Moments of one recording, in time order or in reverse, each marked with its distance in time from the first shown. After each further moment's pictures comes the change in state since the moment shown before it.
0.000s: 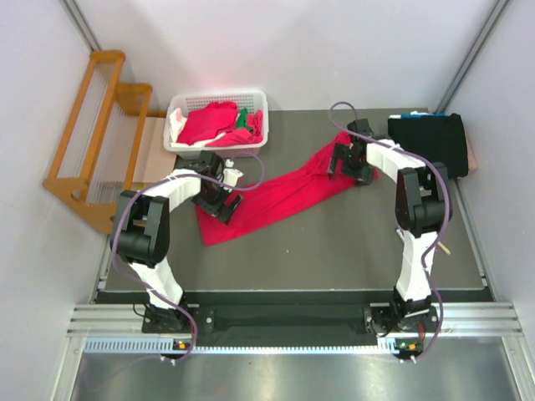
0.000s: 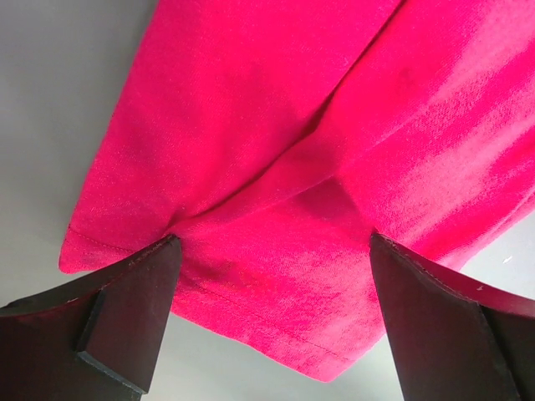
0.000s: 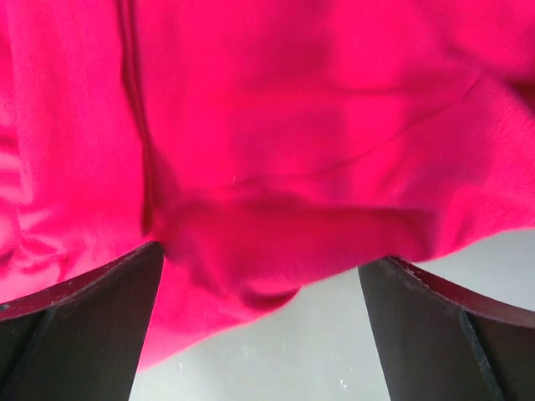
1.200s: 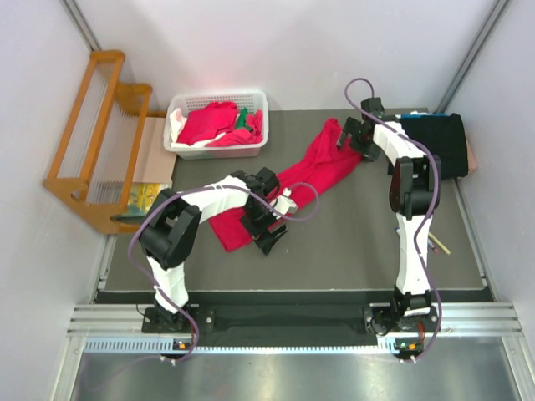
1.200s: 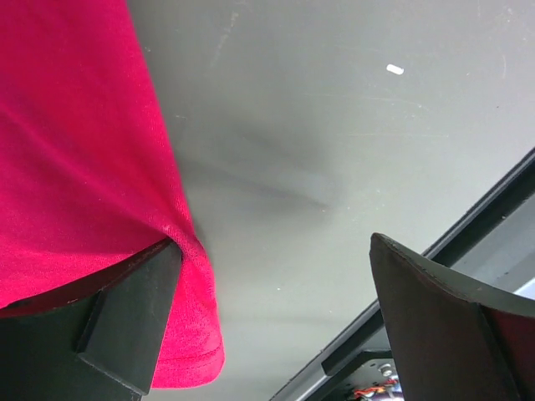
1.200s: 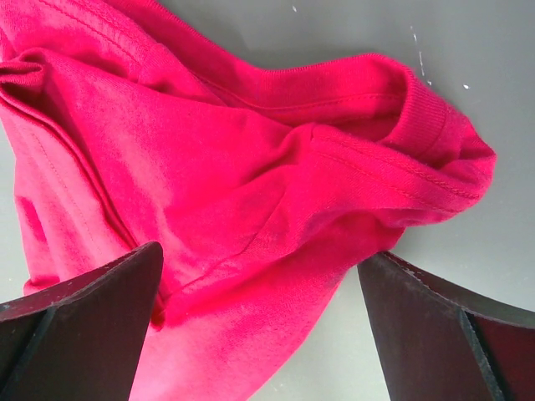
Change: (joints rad) left arm -0.437 0.088 0.113 -0.212 0.194 -0.065; right arm -0.113 0.306 0.488 -0.059 -0.024 0.039
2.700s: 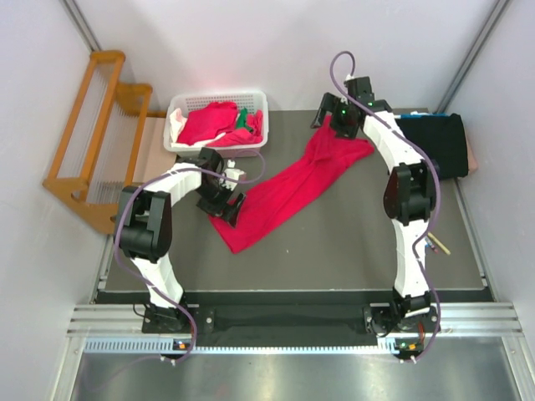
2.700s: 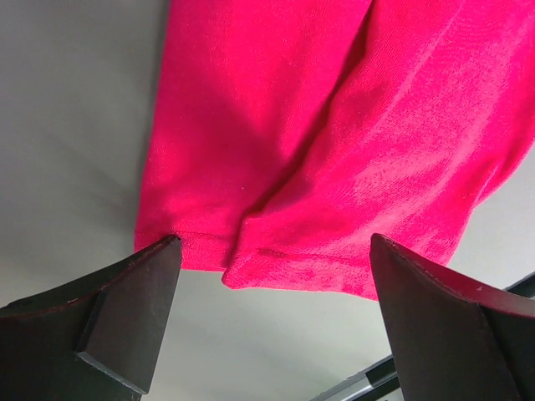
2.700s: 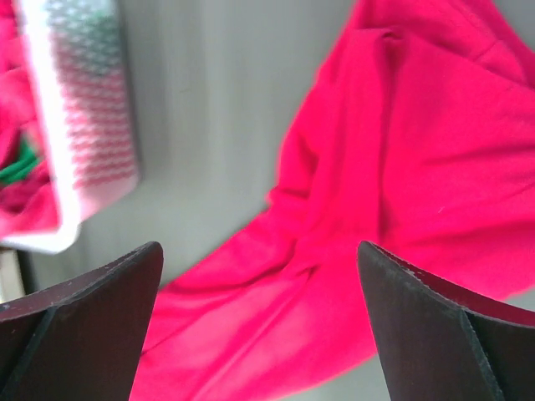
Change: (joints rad) left arm 0.447 -0.038 -0.025 0.060 -0.016 0.026; right arm 0.115 -0.108 0.129 0.010 -0.213 0.003
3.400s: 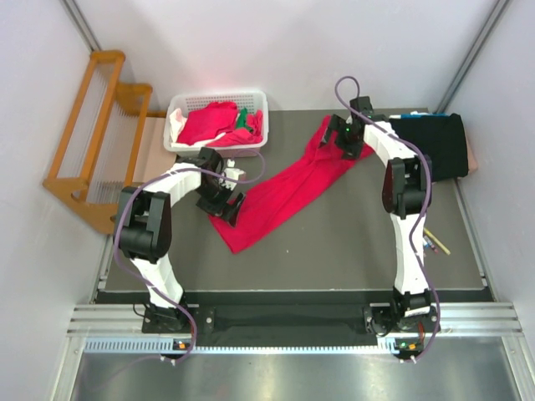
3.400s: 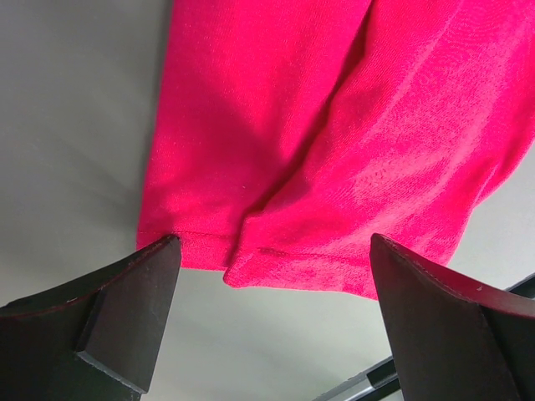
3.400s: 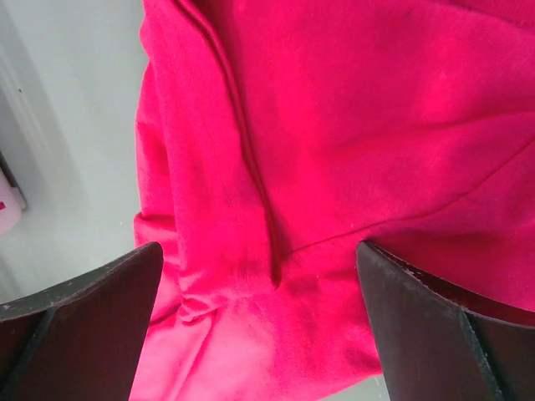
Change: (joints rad) left arm 0.000 -0.007 -0.002 0.003 -0.002 0.001; right arm -0.061 0.149 -0.066 0.013 0.001 0.051
